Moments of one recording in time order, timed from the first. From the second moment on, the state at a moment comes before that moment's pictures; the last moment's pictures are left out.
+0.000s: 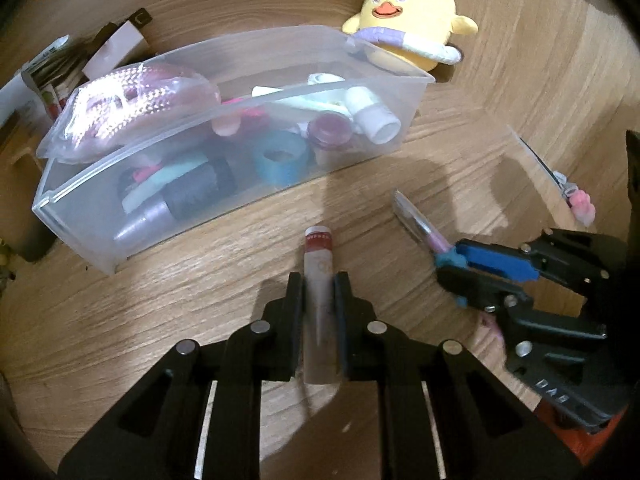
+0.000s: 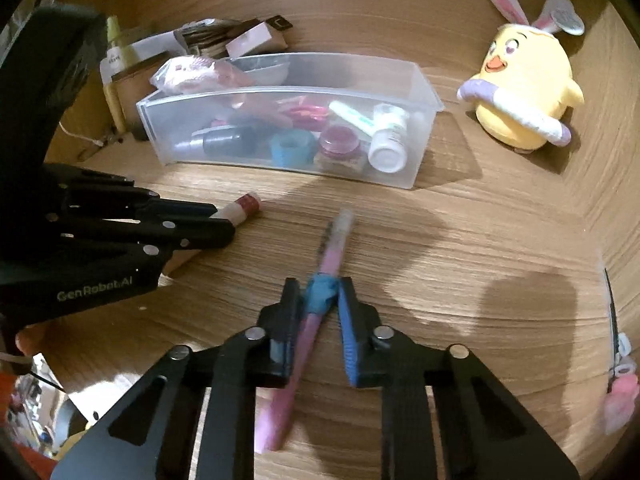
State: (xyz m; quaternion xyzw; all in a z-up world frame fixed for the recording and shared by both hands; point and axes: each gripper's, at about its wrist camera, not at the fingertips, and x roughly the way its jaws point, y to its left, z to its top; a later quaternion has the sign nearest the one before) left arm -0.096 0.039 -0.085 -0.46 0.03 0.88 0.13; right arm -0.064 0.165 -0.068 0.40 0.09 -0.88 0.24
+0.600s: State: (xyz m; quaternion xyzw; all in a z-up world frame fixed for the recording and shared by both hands) left arm -0.089 0.031 -0.022 -0.38 -0.01 0.92 0.14; right arm -0.081 0.199 0.008 0.31 0.06 -0.92 0.22
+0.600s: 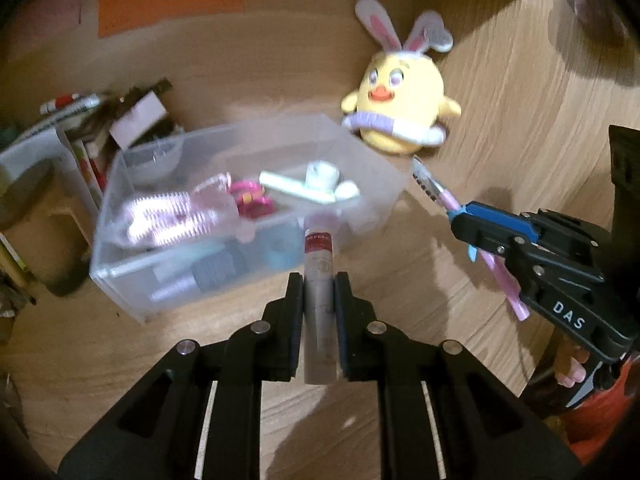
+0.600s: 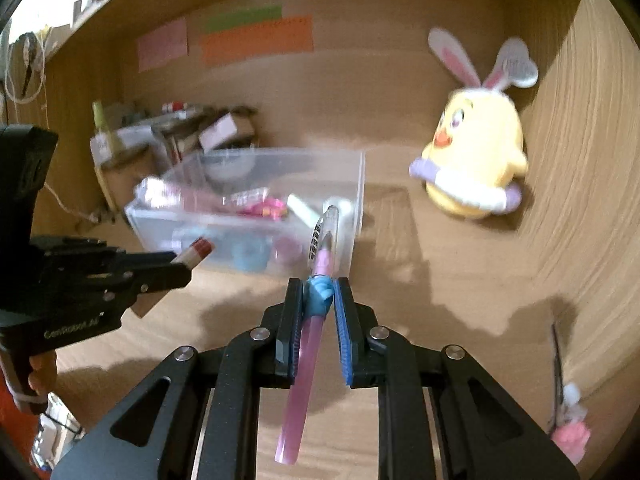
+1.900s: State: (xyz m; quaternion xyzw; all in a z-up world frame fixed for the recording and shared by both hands) left arm -0.180 0.023 -0.025 -0.42 -0.06 0.90 0.10; right arm -0.184 0.140 -0.011 0.35 0.08 -0.89 0.28
